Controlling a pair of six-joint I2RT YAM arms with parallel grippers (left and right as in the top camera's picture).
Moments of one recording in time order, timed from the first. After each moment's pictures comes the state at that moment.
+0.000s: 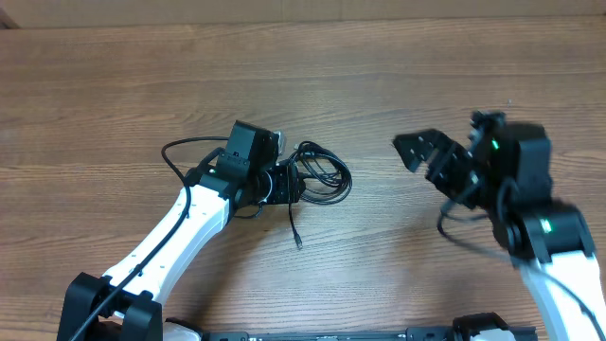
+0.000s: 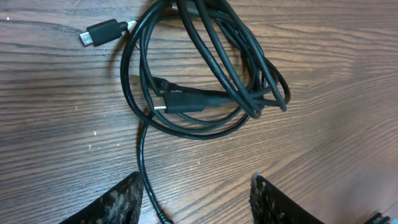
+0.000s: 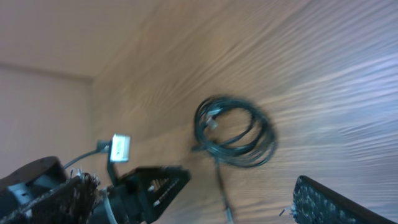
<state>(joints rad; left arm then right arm) -0.39 1.50 0.94 -0.52 0.34 -0.46 0.14 1.08 1.04 -0.71 -0.44 0.75</state>
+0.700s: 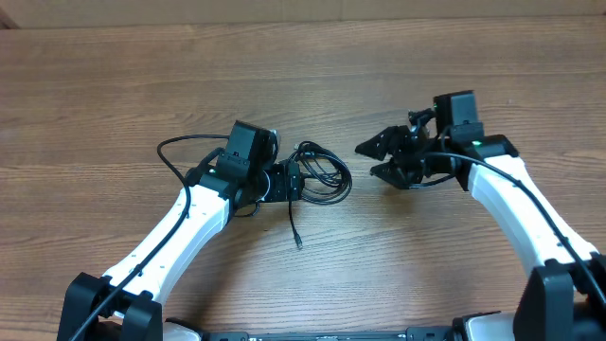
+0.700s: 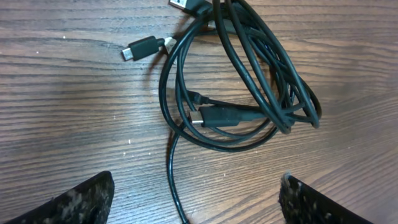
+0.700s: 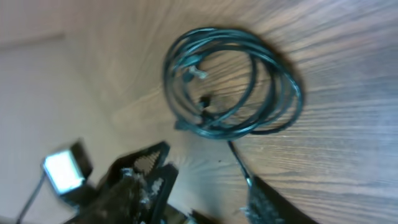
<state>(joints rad) -0.39 1.50 0.94 -0.53 0.24 -0.45 0.17 1.57 1.05 -0.59 -0.71 0.90</state>
